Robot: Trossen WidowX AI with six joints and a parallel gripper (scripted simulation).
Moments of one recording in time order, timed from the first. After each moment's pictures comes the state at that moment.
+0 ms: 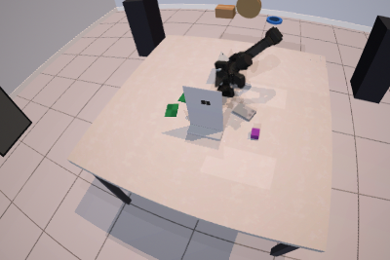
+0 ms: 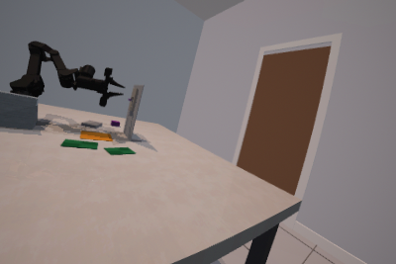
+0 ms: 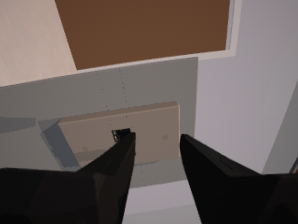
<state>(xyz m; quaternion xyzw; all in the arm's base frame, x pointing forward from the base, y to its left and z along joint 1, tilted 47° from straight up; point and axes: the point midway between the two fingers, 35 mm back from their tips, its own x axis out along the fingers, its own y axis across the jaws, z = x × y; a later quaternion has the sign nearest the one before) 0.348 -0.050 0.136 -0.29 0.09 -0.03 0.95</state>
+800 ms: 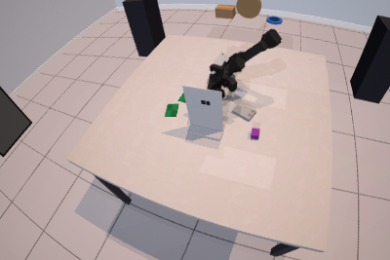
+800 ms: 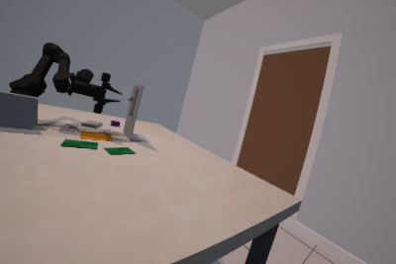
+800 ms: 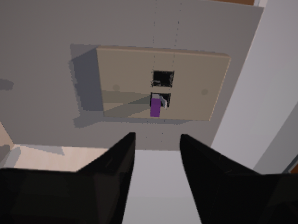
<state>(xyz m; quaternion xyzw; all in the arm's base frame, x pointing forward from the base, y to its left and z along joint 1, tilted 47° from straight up) 0.333 -0.055 0.080 -0.37 0.13 -0.01 0.92</state>
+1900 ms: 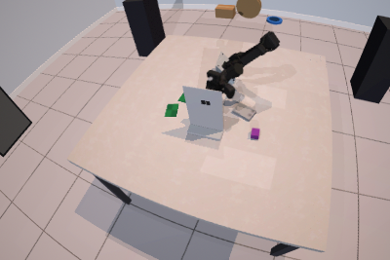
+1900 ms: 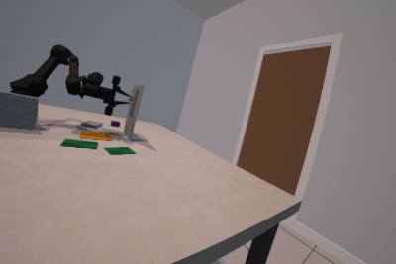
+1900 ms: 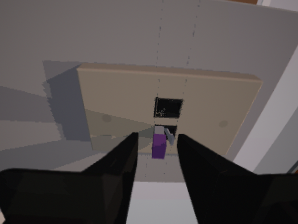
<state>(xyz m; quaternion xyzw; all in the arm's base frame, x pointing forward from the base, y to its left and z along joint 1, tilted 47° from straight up) 0.378 -0.052 0.079 -0.37 0.13 -0.01 0.92</state>
